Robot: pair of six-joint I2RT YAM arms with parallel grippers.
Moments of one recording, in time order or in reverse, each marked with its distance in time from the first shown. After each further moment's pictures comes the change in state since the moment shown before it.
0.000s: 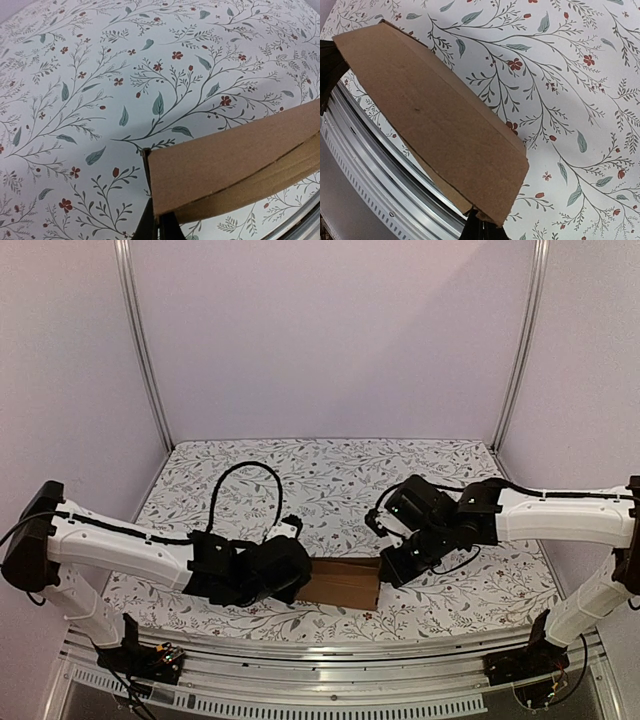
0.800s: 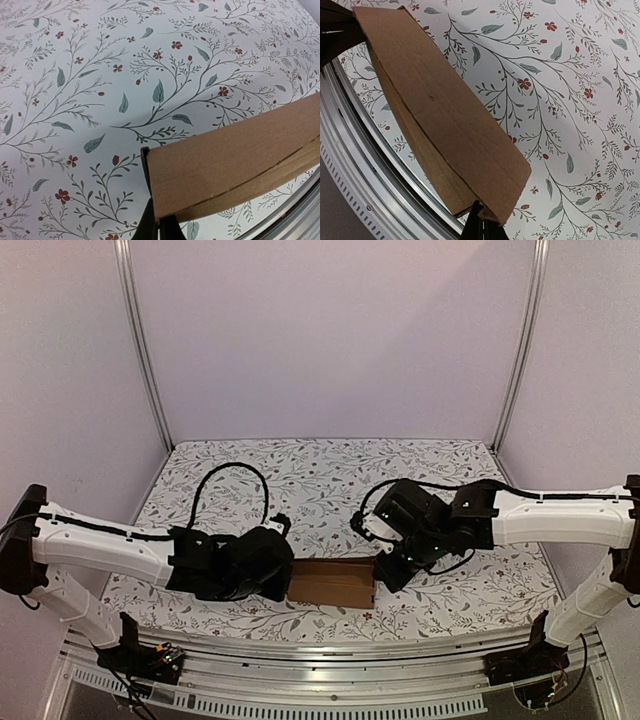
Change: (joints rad) left arm 0.051 -0.098 -0.072 0.020 0.115 0.001; right arm 0.067 0.016 0.042 -0.006 0.099 -0.169
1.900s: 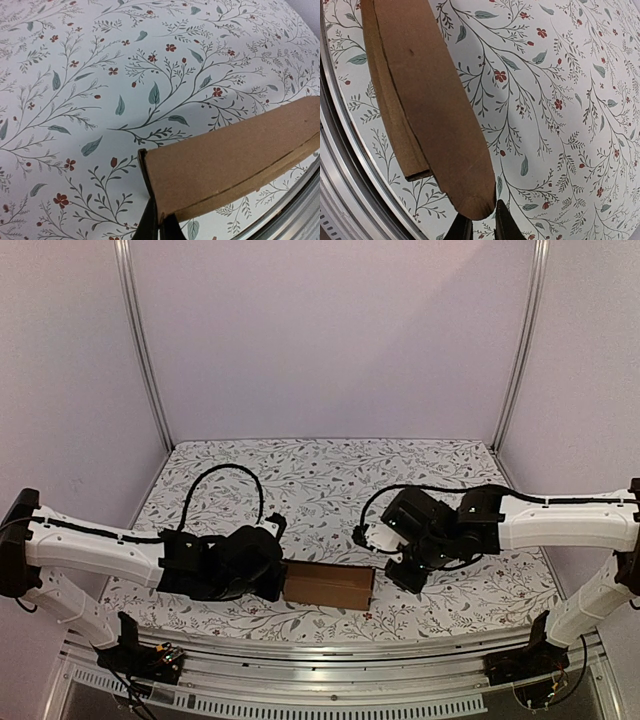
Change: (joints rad) left arm 0.018 -0.053 -0.066 0.072 0.035 0.040; right arm -0.004 -0.039 -0.056 -0.024 0.140 -0.348
